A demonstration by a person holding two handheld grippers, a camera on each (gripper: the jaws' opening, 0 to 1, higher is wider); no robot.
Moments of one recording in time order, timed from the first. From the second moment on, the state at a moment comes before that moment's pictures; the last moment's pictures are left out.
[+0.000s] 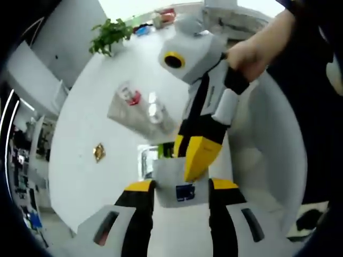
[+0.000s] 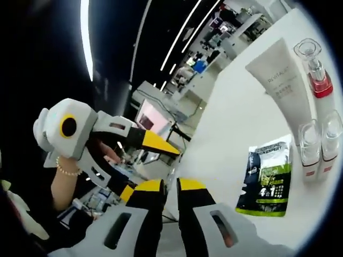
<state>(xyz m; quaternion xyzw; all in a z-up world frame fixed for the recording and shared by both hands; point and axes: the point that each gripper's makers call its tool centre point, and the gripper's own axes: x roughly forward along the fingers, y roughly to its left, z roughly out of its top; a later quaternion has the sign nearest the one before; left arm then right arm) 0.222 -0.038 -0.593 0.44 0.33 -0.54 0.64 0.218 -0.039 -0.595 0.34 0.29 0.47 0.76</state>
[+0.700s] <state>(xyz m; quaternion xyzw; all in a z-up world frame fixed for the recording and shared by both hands) 0.236 -0.031 -0.588 0.20 0.32 -0.49 0.78 0.234 -0.065 -0.597 0.43 0.28 0.40 0.76</state>
